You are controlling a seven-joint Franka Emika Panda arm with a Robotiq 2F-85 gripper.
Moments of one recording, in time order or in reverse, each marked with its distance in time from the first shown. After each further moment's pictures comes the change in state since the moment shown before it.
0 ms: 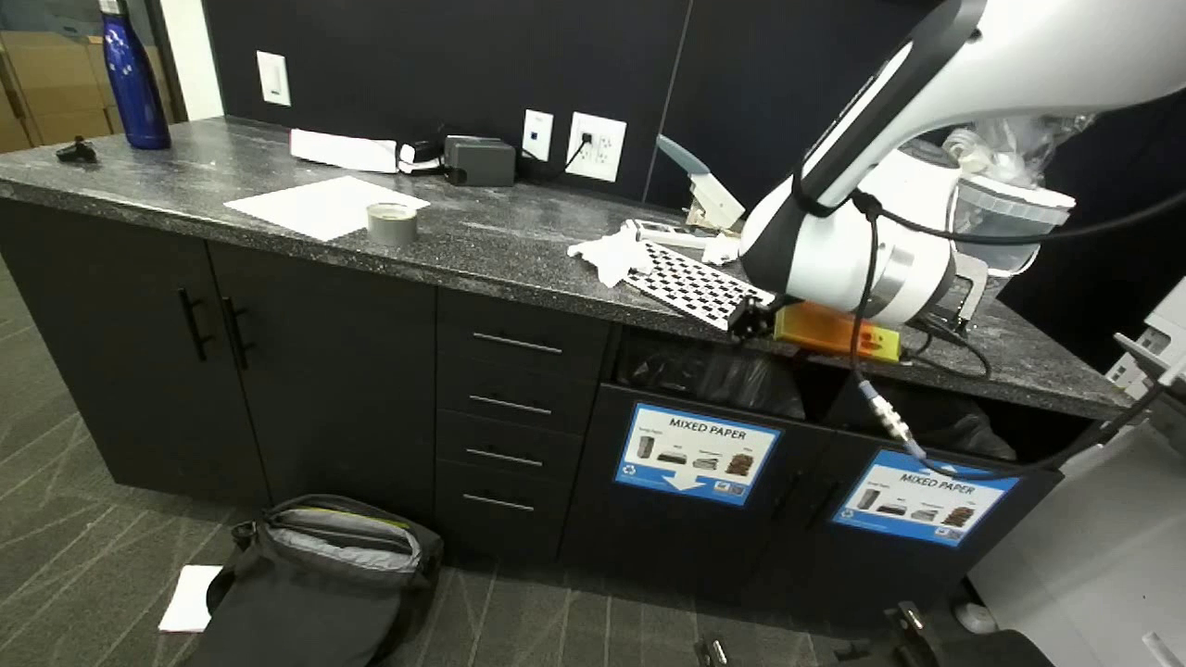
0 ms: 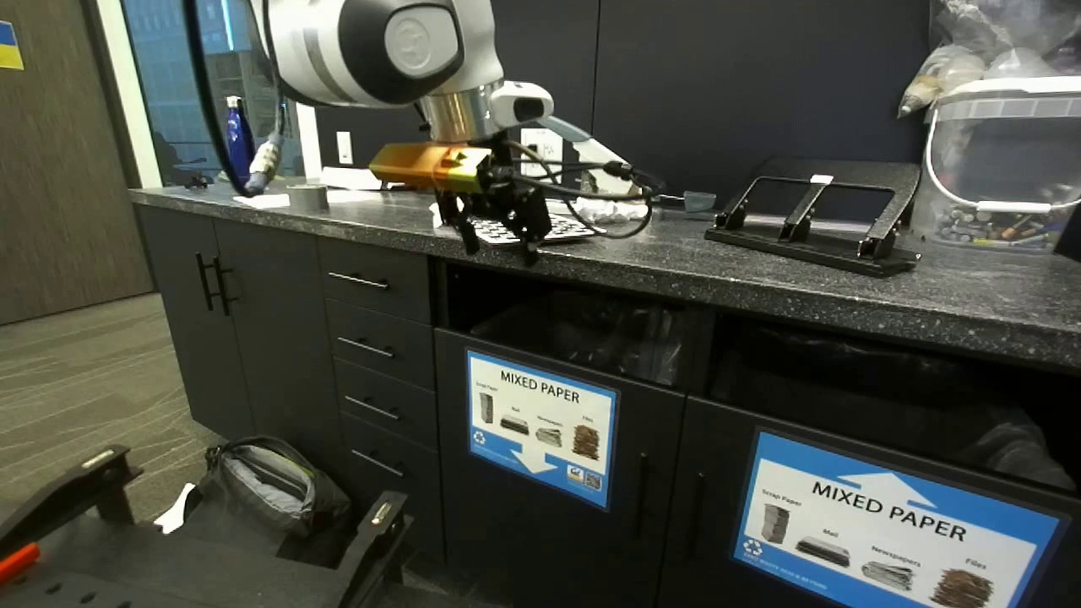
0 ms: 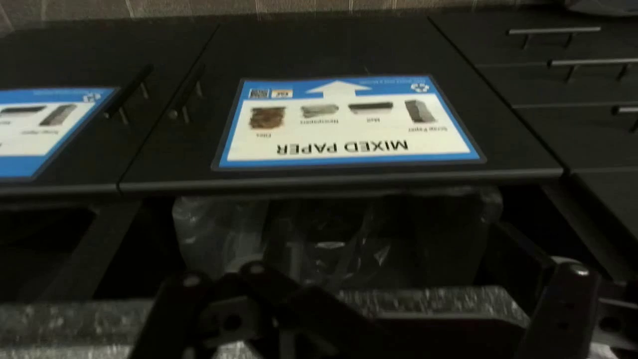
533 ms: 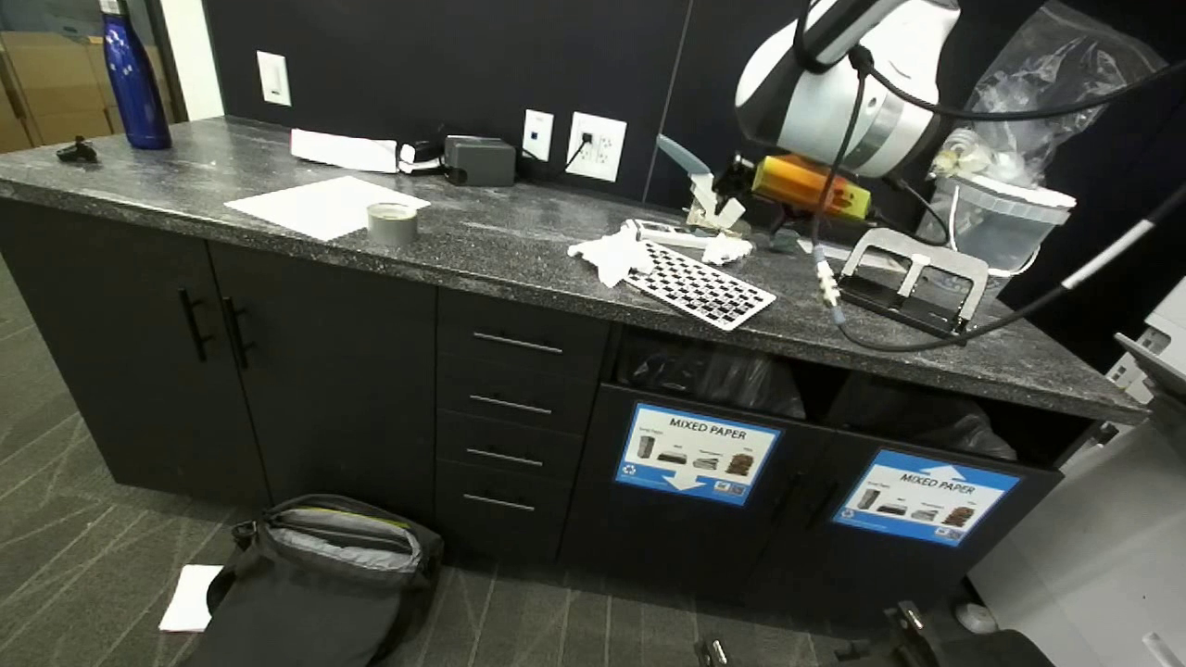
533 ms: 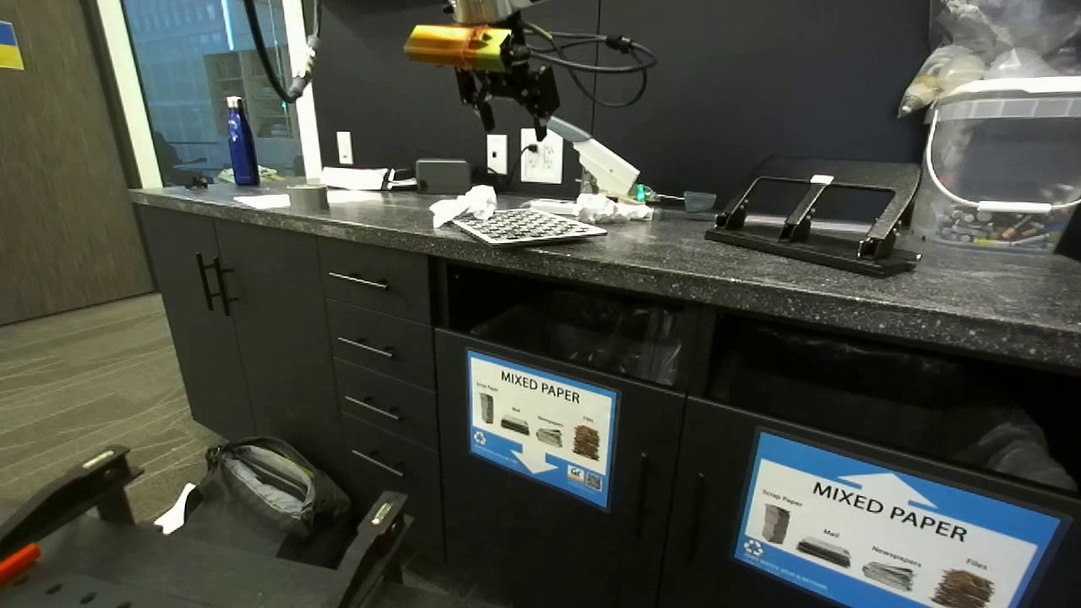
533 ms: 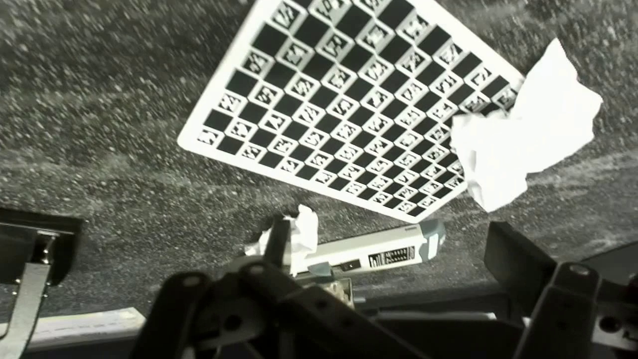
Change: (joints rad) arm 0.053 -0.004 -0.085 0.381 -0.097 -0.178 0.124
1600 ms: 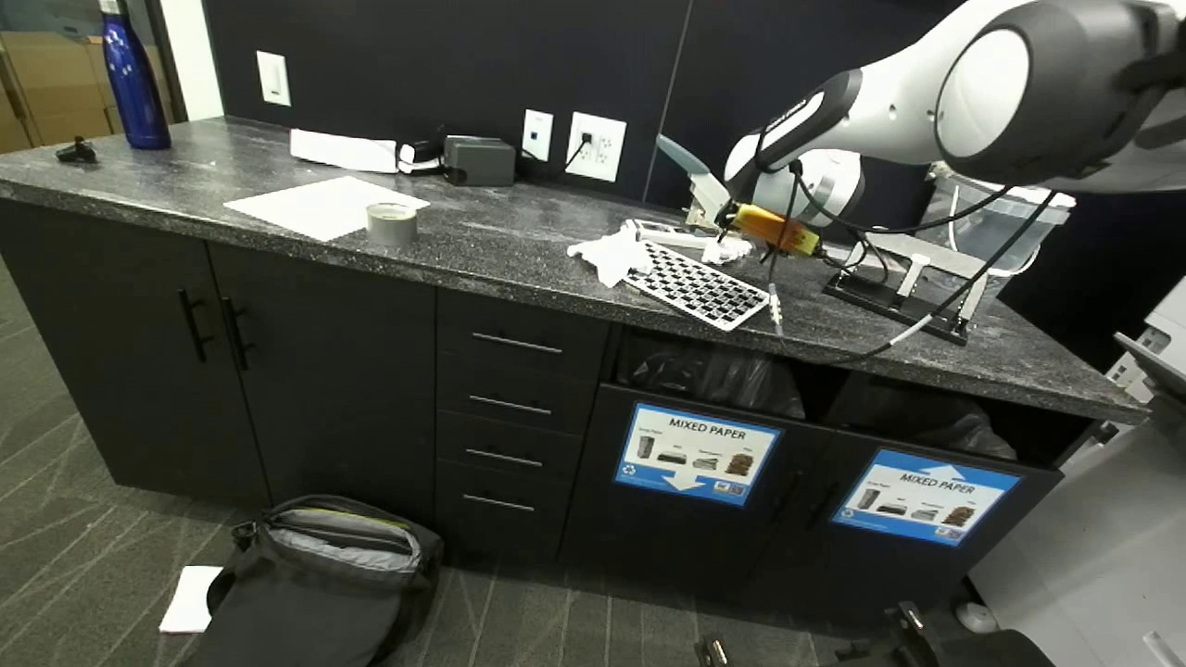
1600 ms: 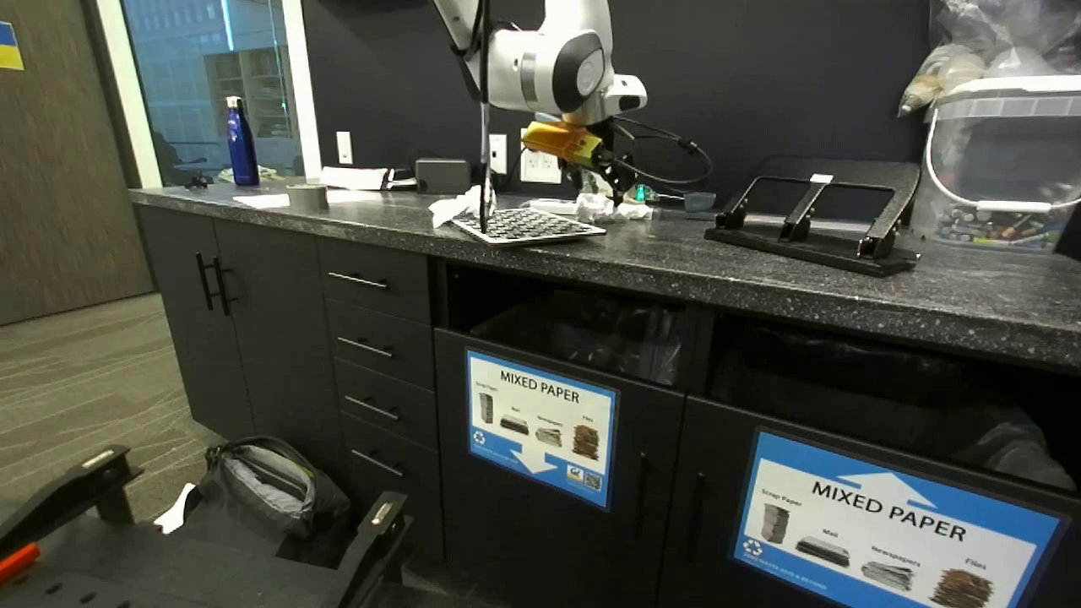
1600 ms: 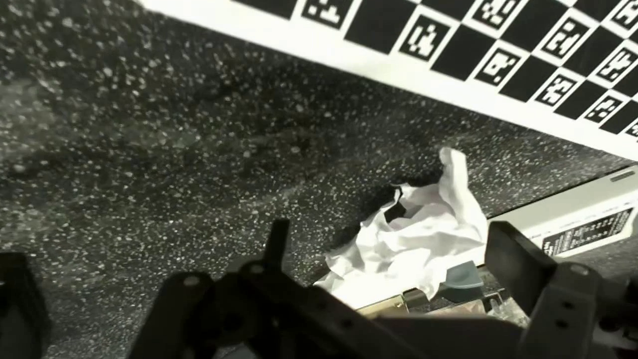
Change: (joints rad) arm -0.670 0.618 0.488 0.794 -0.071 -0.141 0.175
